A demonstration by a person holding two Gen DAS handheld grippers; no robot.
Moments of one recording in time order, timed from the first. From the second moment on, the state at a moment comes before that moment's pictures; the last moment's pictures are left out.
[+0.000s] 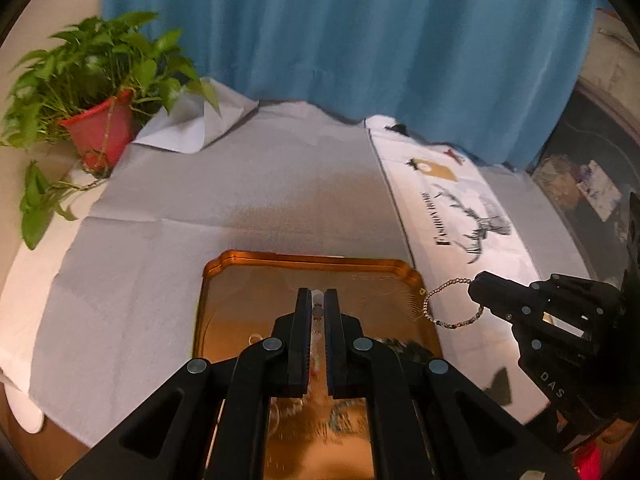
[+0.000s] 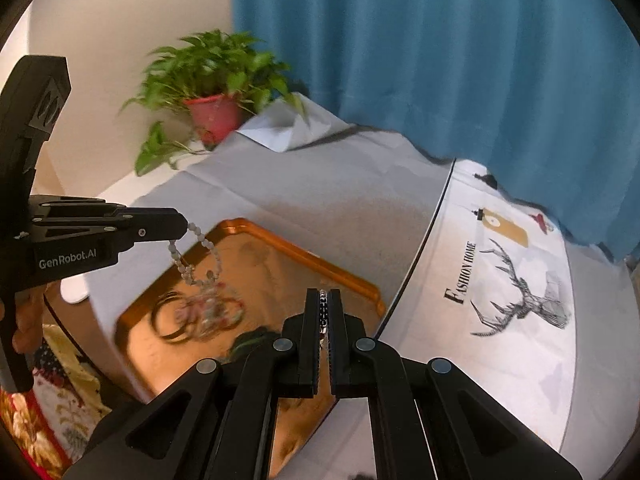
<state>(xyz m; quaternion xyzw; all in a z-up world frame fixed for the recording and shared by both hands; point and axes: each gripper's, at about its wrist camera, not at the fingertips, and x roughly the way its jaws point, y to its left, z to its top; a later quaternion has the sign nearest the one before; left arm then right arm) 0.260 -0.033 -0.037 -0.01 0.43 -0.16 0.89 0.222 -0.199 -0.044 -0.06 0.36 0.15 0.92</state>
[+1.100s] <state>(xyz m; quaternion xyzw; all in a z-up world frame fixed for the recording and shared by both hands) 0.033 -0.021 -0.021 0.05 0.38 -0.02 0.92 0.014 -0.189 -0.040 -0.03 0.35 0.10 0.93</state>
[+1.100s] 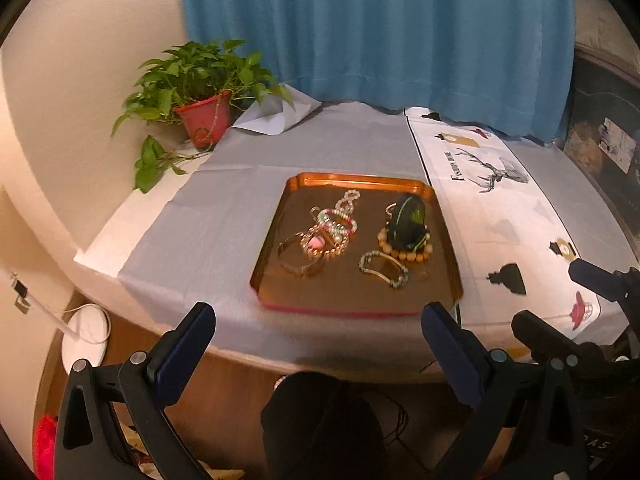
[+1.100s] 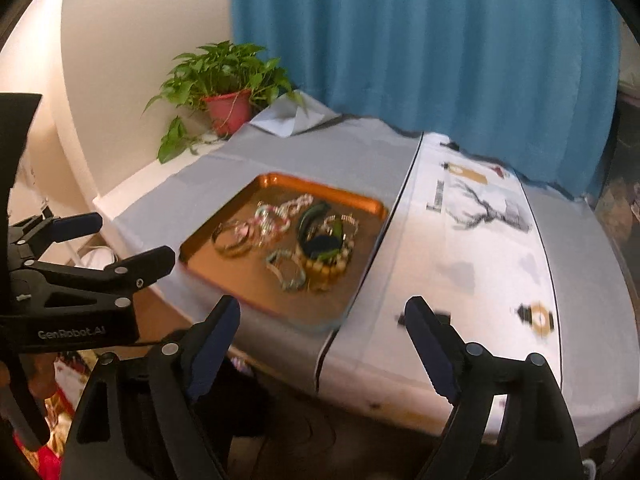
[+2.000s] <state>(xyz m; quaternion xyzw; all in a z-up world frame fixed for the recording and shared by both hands) -0.006 -0.031 -0.009 0.06 0.36 -0.02 0.93 -0.025 -0.196 -0.041 -0.04 0.34 0.08 0.94</state>
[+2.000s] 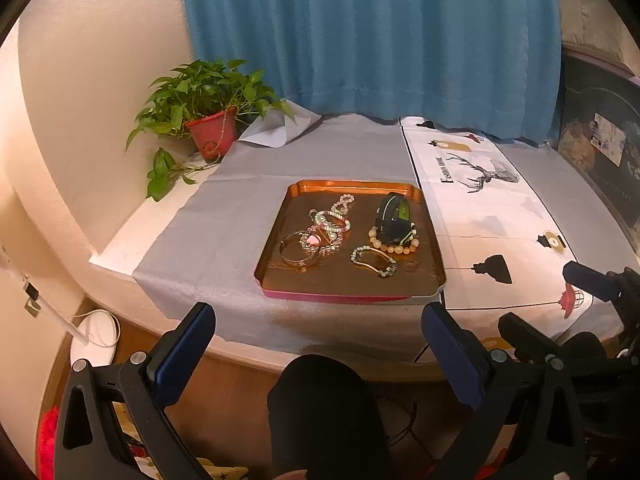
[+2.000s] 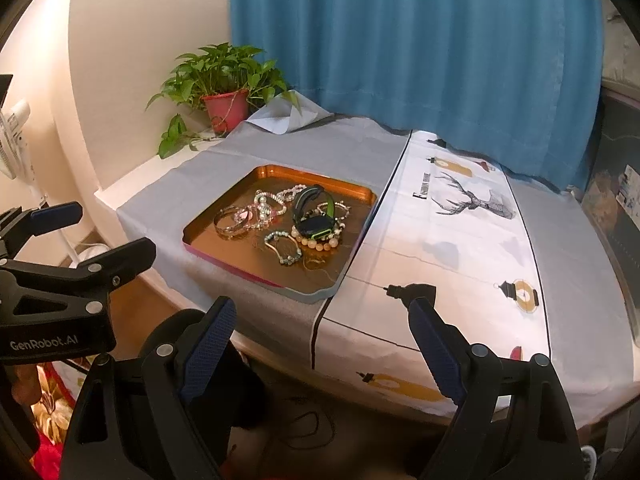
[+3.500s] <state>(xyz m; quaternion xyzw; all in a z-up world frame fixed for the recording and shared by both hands) -0.010 -0.021 -0.009 0.06 0.36 0.00 0.93 -0.028 -0.190 -0.032 -0.04 0.34 0.08 0.94</state>
